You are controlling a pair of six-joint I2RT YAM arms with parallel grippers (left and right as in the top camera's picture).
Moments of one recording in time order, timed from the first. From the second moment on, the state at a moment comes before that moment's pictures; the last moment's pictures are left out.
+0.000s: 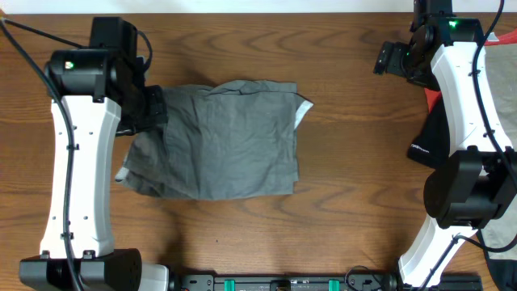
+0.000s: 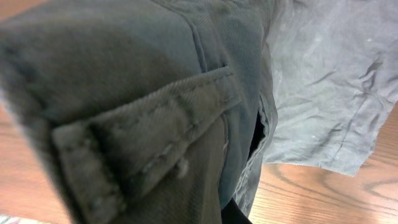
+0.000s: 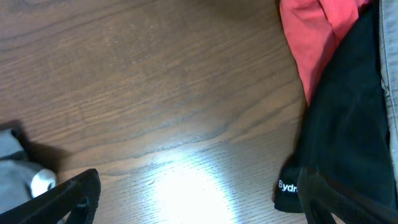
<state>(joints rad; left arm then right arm) -0.02 1.61 1.83 -1.59 -0.04 -0.22 -0.02 2.02 1.93 -1.16 0.07 0.33</state>
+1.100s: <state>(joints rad) -0.20 1.80 1.85 -1.42 -0.07 -0.22 -0.02 2.02 1.93 -1.16 0.07 0.33</state>
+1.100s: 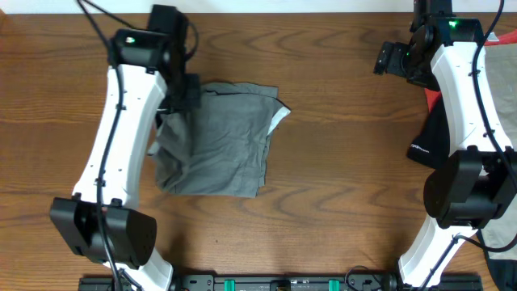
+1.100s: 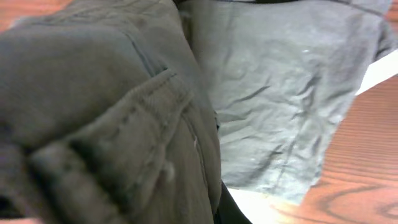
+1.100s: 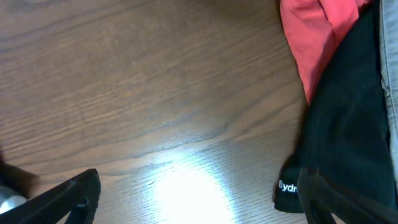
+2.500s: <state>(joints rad) -0.42 1.87 1.62 -1.11 0.08 -0.32 -0.02 2.02 1.93 -1.16 0.07 0.33</state>
